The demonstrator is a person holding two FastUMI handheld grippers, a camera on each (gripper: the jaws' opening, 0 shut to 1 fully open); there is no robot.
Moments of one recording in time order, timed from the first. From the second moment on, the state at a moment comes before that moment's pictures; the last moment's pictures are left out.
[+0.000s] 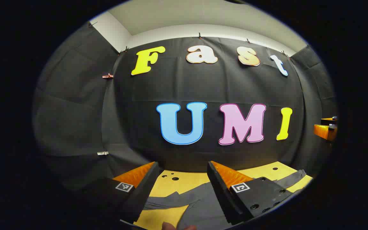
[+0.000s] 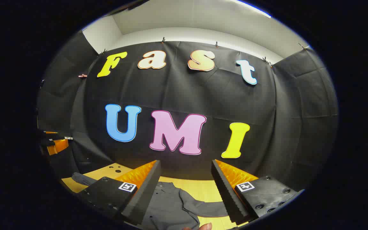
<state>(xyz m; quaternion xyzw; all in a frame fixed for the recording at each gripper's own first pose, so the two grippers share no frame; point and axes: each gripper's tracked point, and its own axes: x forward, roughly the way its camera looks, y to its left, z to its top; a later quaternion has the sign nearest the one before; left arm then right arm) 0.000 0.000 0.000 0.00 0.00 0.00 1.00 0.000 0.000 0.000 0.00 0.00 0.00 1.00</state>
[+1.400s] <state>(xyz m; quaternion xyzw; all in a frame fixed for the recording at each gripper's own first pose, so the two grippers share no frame) 0.055 -0.107 -0.021 0.02 0.04 -0.01 1.00 0.076 -0.258 -0.233 -0.02 0.21 -0.11 0.97</state>
